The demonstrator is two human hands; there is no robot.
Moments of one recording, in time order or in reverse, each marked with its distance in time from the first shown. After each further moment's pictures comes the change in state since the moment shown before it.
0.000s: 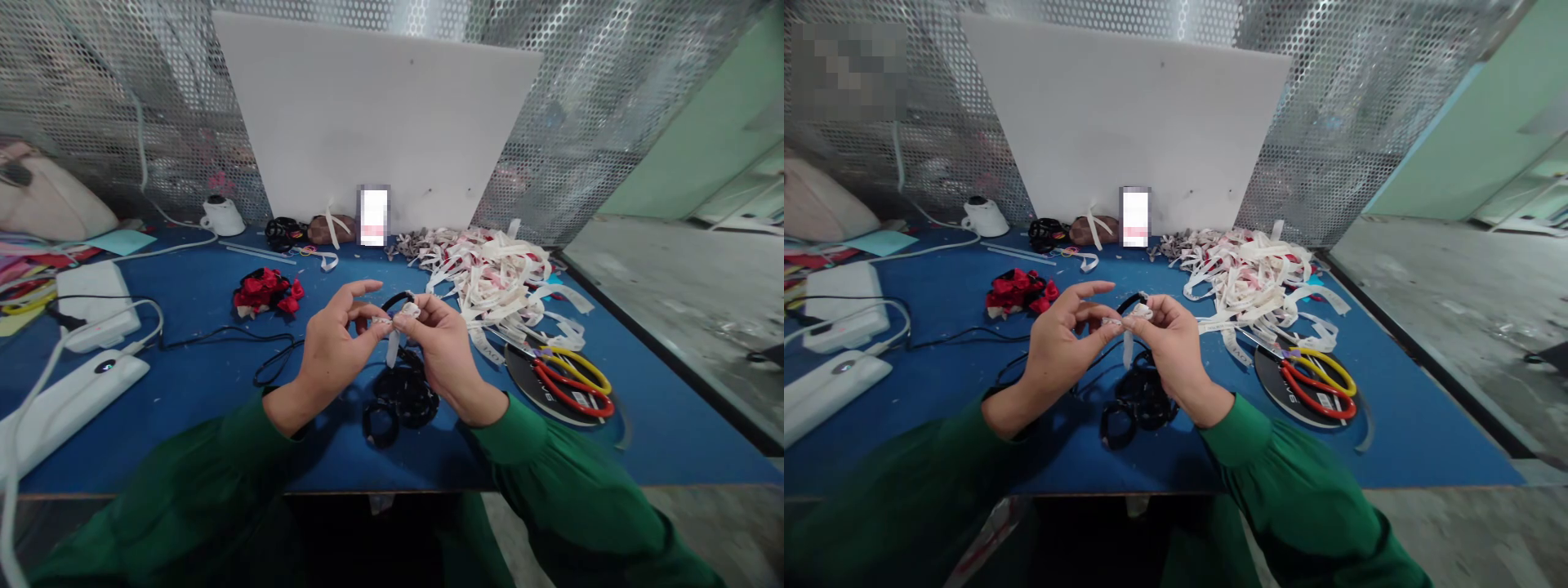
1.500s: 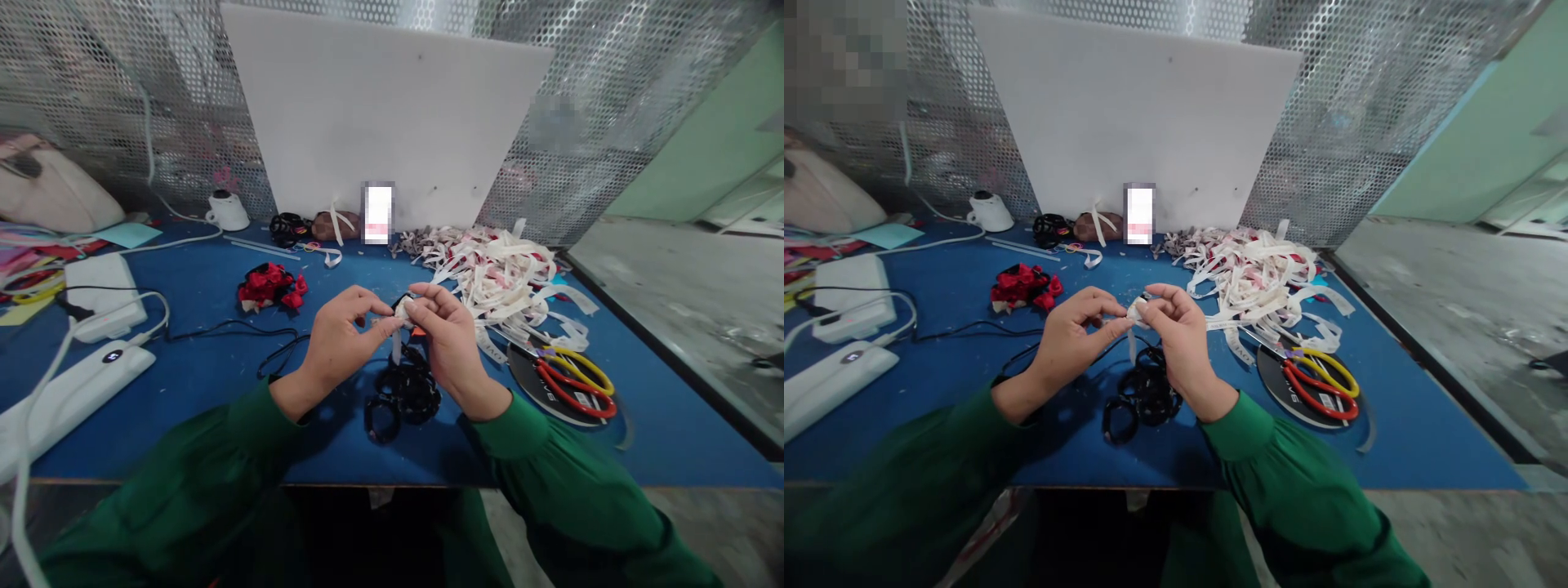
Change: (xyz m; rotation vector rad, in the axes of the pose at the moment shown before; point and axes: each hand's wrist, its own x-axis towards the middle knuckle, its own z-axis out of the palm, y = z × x) left_hand 0.006 -0.006 -0.002 0.103 -0.054 0.128; right_hand 0.005 0.000 -0.006 0.029 0.030 -0.012
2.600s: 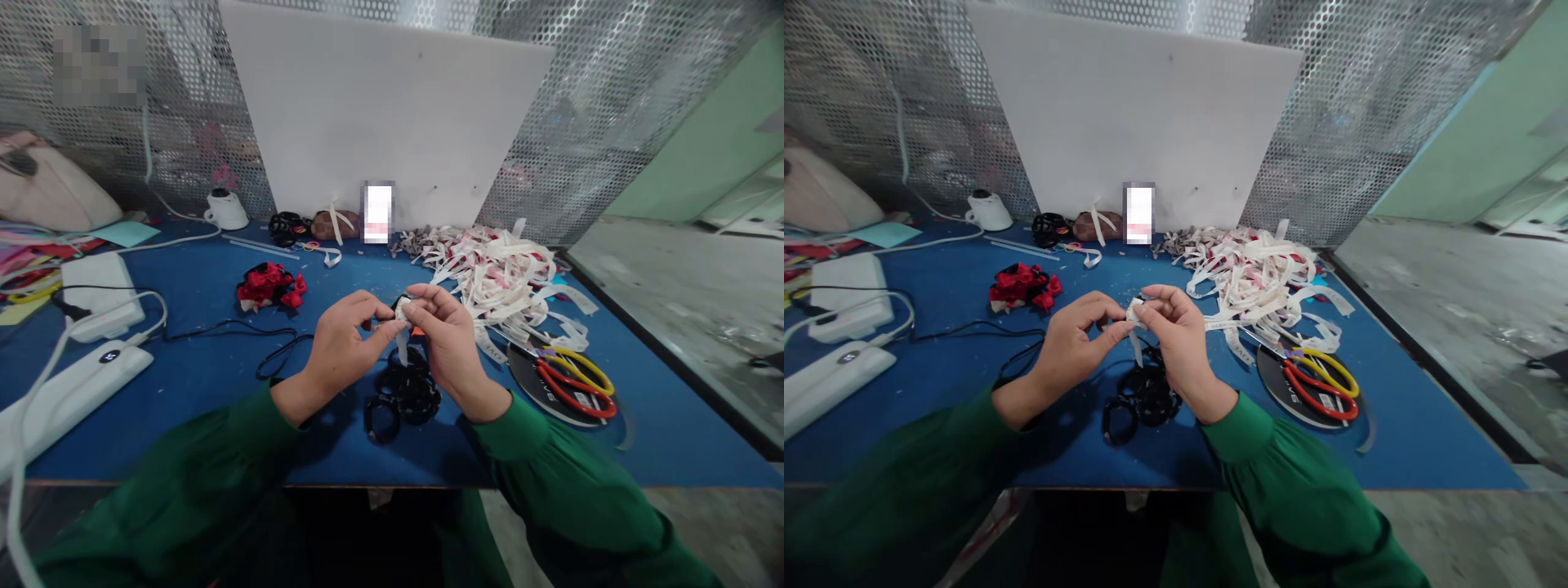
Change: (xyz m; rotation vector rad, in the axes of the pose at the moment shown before) left_hand -0.003 0.005 0.003 0.053 -0.043 0.055; right_hand -0.002 -0.001 0.001 -0.020 -0.010 -0.009
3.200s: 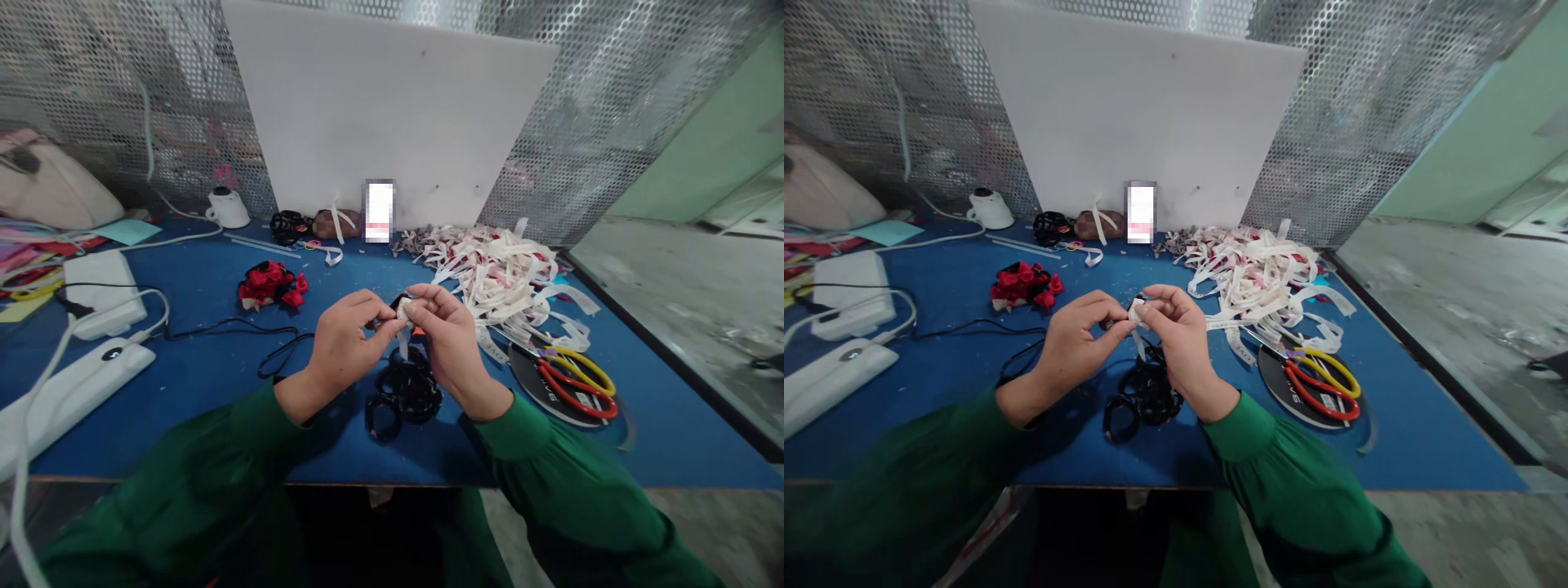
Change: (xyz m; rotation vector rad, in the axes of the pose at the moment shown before) left_hand -0.001 -0.003 0.001 0.063 0.012 0.059; right_hand 0.000 0.001 0.000 0.035 -0.004 0.027
